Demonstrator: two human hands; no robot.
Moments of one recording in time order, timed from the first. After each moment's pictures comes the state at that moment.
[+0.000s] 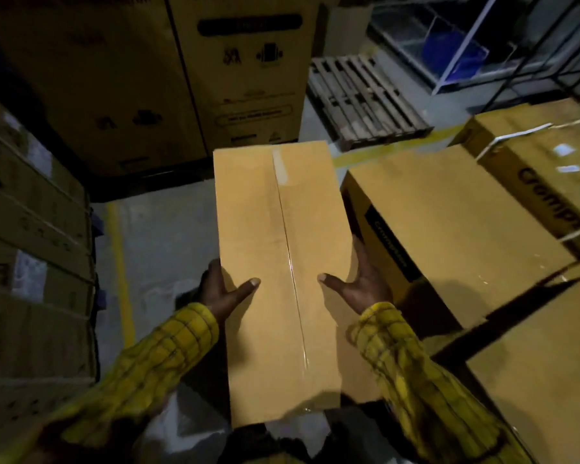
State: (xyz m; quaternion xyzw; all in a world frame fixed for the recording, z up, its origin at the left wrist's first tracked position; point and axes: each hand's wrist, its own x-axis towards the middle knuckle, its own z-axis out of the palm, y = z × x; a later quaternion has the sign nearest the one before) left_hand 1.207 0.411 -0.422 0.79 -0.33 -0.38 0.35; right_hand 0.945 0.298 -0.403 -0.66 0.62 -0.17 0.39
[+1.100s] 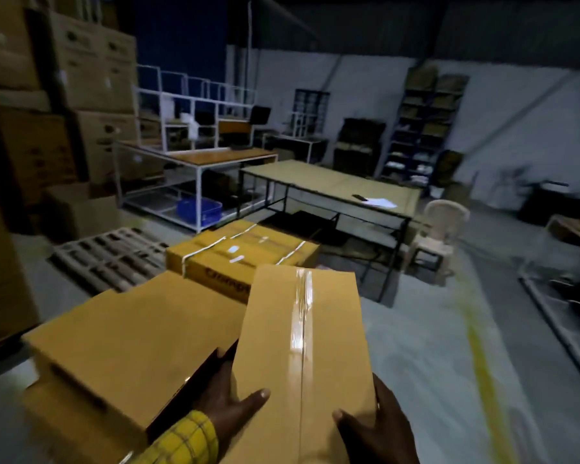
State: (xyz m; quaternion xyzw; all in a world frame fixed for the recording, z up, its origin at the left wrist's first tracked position) left_hand 0.565 0.380 -0.315 0.47 -0.67 -0.47 0.33; right_hand 0.304 0.522 -0.276 -0.45 0.76 -0.43 0.19
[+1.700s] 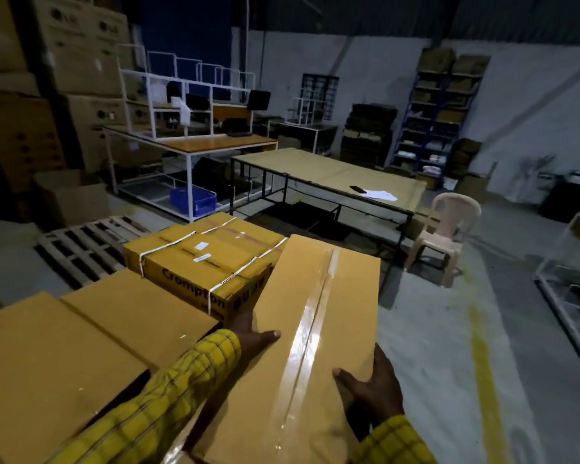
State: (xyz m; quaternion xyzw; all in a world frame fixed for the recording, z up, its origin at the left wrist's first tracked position) left_hand 0.311 0.193 -0.300 0.51 -0.73 -0.40 0.22; right_hand 0.071 0.375 -0.304 -0.39 0.76 -0.47 0.23
